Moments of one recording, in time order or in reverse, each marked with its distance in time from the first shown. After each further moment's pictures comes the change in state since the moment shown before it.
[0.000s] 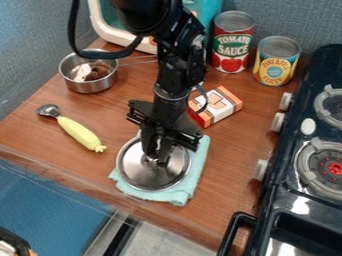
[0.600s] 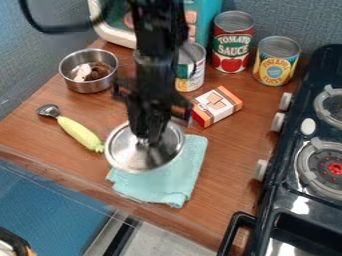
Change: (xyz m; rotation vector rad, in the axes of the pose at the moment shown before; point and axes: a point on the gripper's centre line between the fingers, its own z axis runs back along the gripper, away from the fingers) arm -0.009 0.012 0.057 -0.109 -0.044 -0.003
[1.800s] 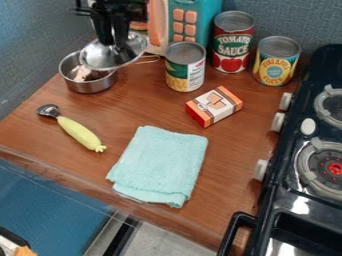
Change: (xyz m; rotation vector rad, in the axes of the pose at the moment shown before) arm 0.101 0.123 0.026 -0.014 -0.021 0.286
